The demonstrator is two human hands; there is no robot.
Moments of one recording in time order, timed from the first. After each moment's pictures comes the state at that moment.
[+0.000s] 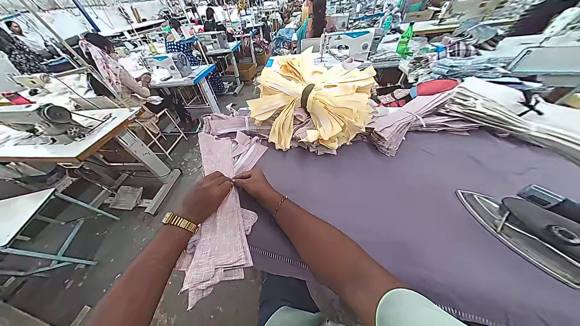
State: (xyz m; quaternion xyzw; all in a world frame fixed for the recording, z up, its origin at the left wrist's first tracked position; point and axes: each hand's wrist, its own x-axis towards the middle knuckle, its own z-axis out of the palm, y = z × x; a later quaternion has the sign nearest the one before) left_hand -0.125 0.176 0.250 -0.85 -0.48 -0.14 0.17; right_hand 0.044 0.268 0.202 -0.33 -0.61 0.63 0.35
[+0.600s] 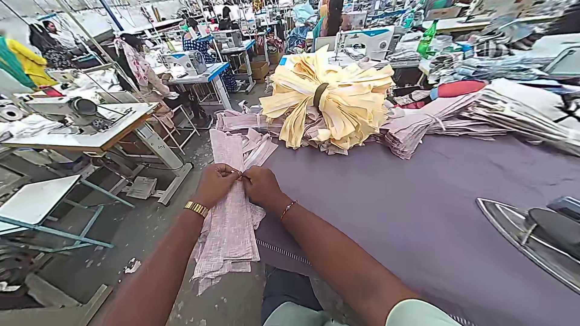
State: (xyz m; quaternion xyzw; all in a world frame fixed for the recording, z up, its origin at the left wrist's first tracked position) left_hand -0.113 0.181 0.264 -0.54 -0.72 -0.37 -0.21; right_hand 0.049 0.246 0.215 -0.31 -0.86 0.23 0.35
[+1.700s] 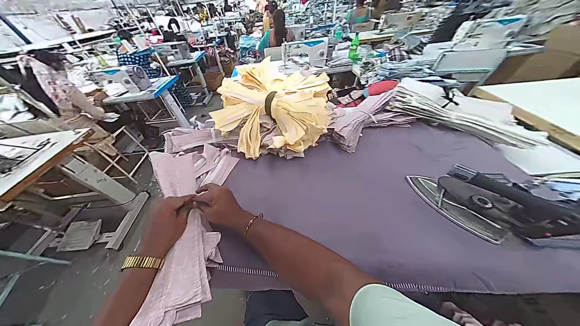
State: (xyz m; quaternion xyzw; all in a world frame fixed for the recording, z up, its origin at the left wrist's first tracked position) left_hand -0.122 0.172 0.236 -0.71 -0.66 -0.26 0.03; right_hand 0.040 0.254 0.188 -0.19 -0.79 0.30 0.50
